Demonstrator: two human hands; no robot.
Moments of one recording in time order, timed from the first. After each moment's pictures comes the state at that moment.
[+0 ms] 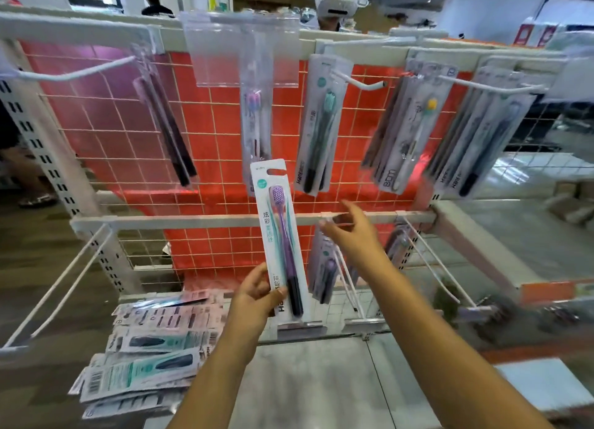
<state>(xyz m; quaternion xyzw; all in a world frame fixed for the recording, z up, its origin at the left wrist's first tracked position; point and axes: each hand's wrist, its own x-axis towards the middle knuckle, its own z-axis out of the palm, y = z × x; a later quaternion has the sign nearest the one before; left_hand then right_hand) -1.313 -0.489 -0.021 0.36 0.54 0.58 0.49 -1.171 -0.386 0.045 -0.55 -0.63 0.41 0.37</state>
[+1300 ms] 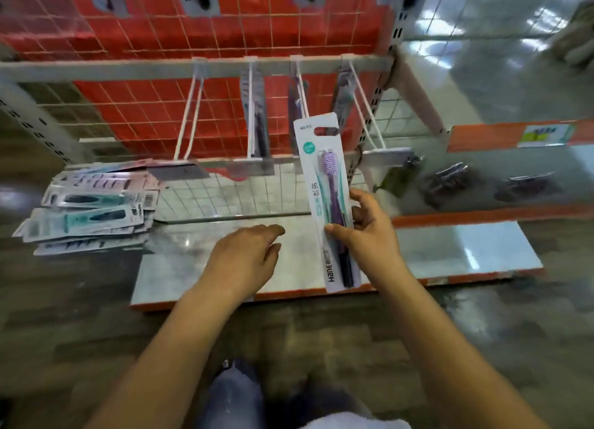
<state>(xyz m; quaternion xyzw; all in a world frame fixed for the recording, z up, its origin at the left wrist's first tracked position) -1.119 -0.556 -0.088 0.69 0.70 0.07 0.15 -0.945 -0.503 -0.089 -0.51 -0.55 0.55 0.37</state>
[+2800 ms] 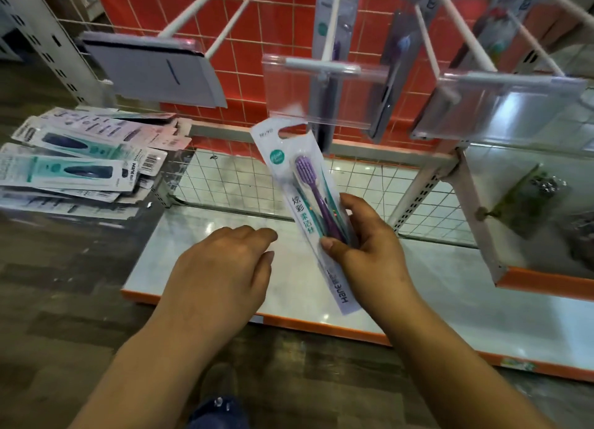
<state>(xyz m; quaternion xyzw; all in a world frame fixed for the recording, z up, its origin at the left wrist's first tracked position) -1.180 -0.532 -0.222 0.63 0.77 0.13 0.03 -1.036 -0.439 -0.237 -0.42 -0.67 0.54 0.28</state>
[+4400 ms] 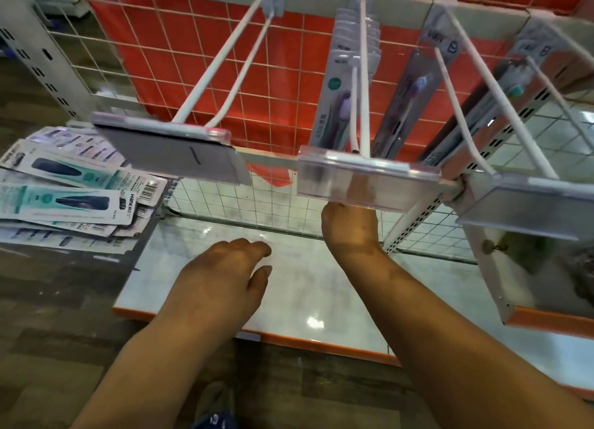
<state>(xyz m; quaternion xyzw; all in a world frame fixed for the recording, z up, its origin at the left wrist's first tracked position) -1.221 -0.489 -0.213 0.58 0.79 0.09 0.16 -1.118 -0.360 -0.226 -0.62 -0.70 0.35 0.08</state>
